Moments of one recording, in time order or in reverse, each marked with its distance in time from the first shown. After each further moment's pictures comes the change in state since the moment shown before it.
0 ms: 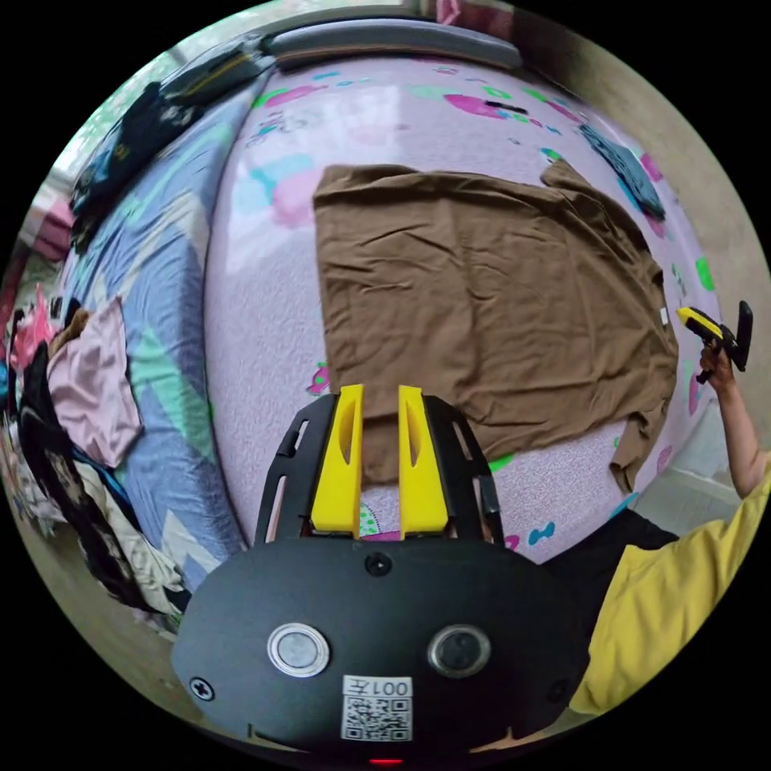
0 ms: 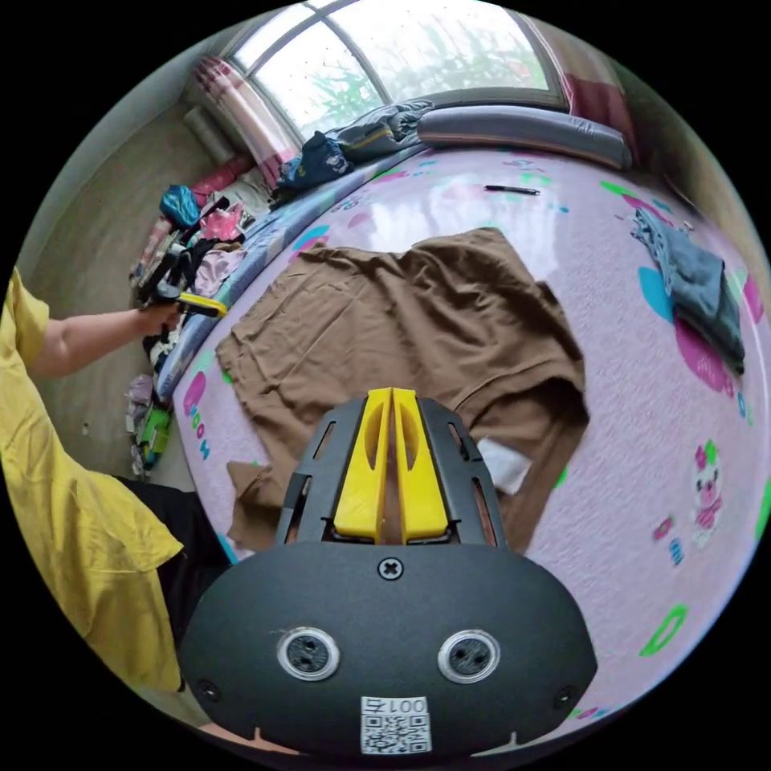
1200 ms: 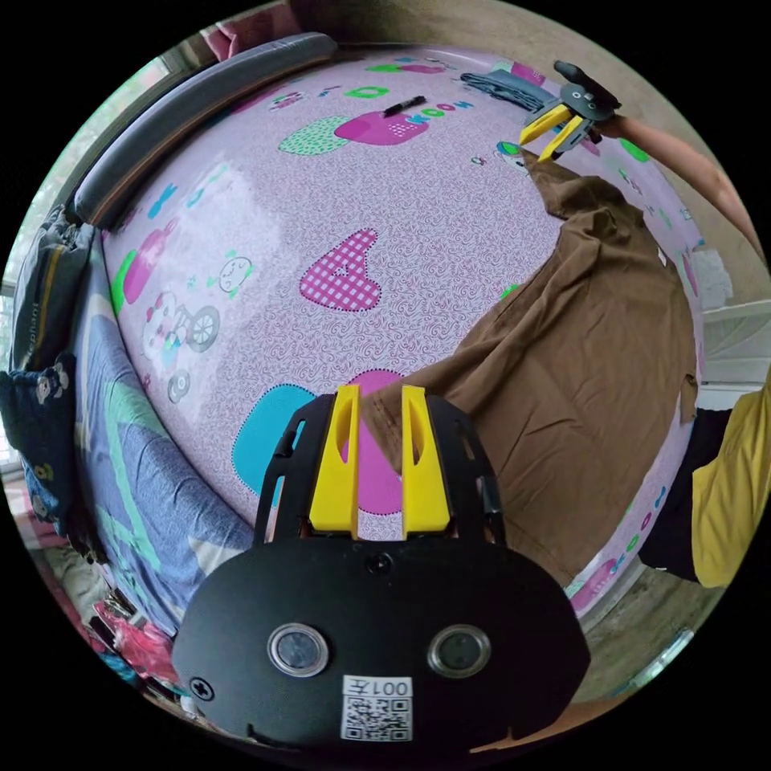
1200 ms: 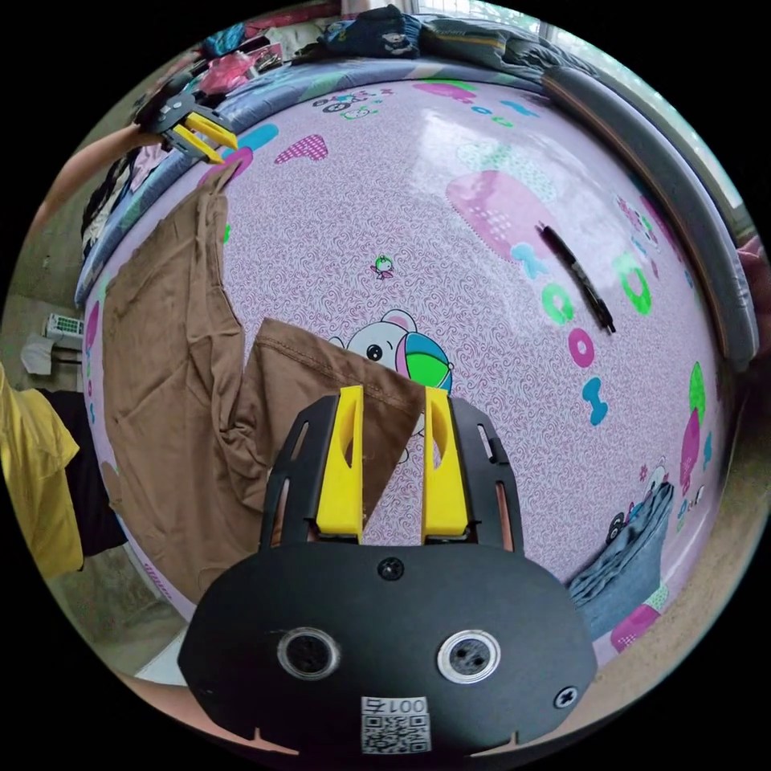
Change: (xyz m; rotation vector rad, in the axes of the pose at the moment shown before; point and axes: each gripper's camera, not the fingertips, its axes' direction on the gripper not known) left arm -0.037 -0.279 0.066 -0.002 -0.024 0.694; right arm 0.005 -0.412 0.242 -0.481 0.161 -0.499
